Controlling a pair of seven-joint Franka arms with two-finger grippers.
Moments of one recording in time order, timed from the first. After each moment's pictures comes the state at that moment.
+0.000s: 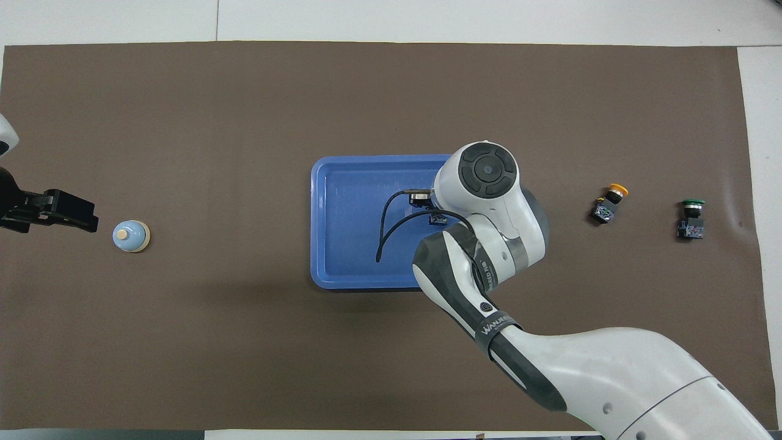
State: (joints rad) left arm -0.10 -0.04 0.07 -1.69 0.01 1.51 0.04; right arm 0.41 0.41 0.07 -1.86 0.00 2.33 0.55
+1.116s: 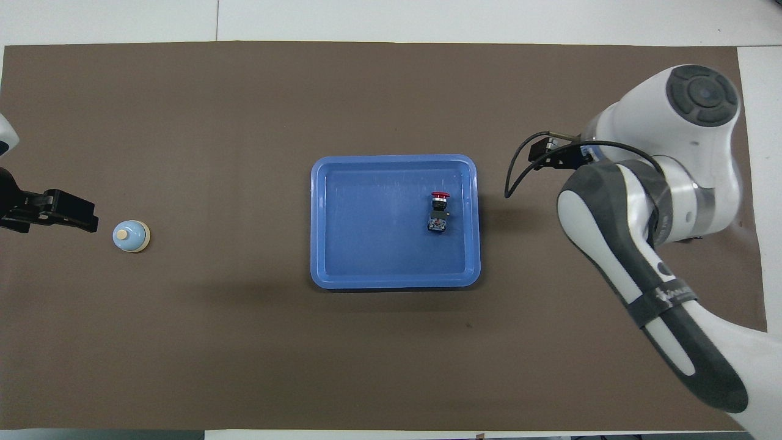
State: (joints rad) left arm -0.10 -0.04 0.07 -1.69 0.01 1.51 0.04; right arm 0.08 0.23 0.03 -1.81 -0.01 2.06 0.45
